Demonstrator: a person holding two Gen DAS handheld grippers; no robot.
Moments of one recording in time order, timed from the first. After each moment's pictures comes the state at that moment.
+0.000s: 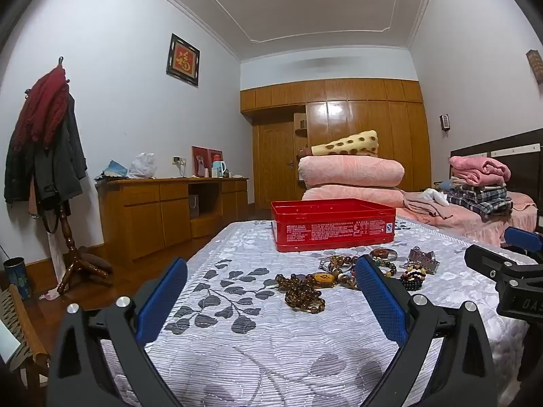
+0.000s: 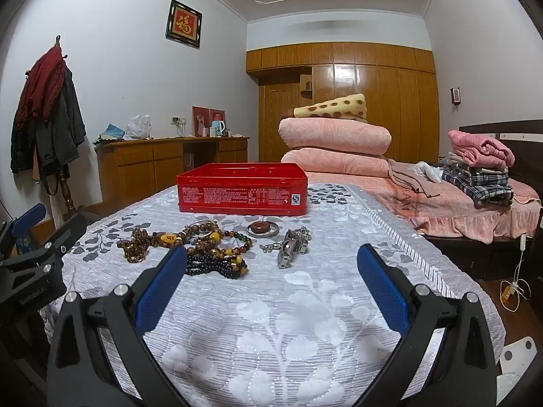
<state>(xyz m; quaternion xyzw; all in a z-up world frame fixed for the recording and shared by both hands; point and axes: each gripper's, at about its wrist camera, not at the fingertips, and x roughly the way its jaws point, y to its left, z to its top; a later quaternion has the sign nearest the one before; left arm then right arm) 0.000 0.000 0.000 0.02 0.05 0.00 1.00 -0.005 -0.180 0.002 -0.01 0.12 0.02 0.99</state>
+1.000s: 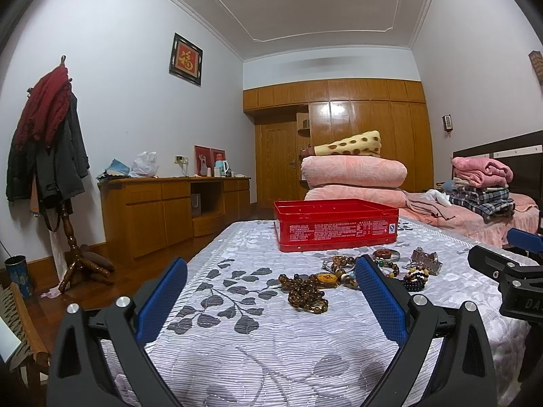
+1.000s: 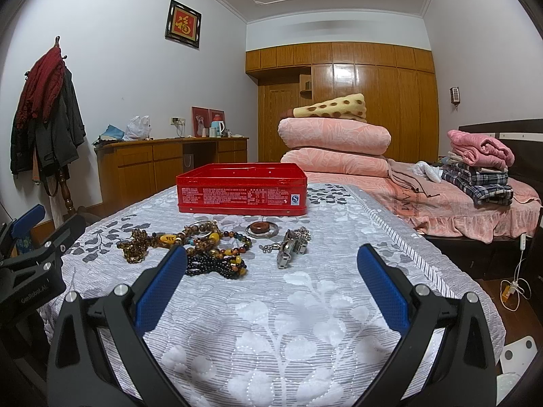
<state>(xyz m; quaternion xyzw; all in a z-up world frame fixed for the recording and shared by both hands) 0.002 0.003 0.000 0.02 0.05 0.00 1.00 -0.006 -0.182 0.003 0.00 0.12 0.02 0.99</state>
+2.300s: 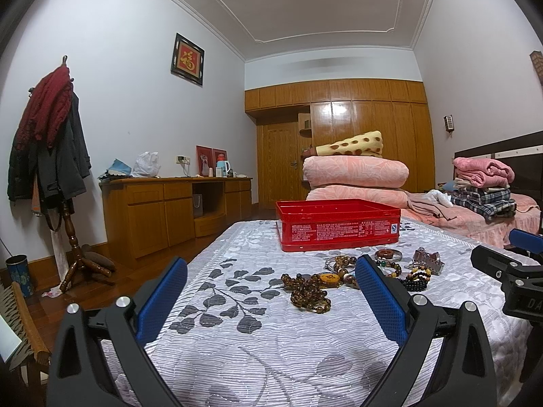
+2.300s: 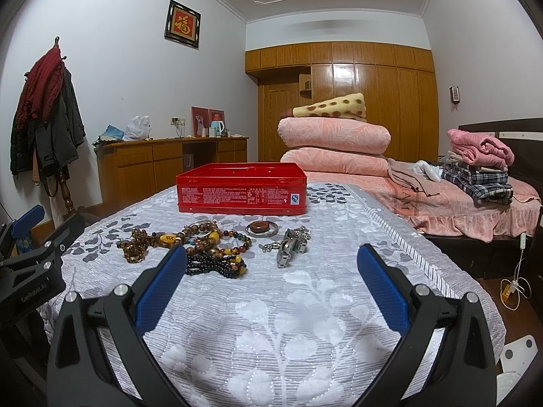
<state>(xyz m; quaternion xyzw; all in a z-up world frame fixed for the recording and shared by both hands) 0.002 0.003 0.000 0.02 0.05 0.00 1.00 -0.007 -0.181 0.003 0.00 0.12 0.02 0.99</state>
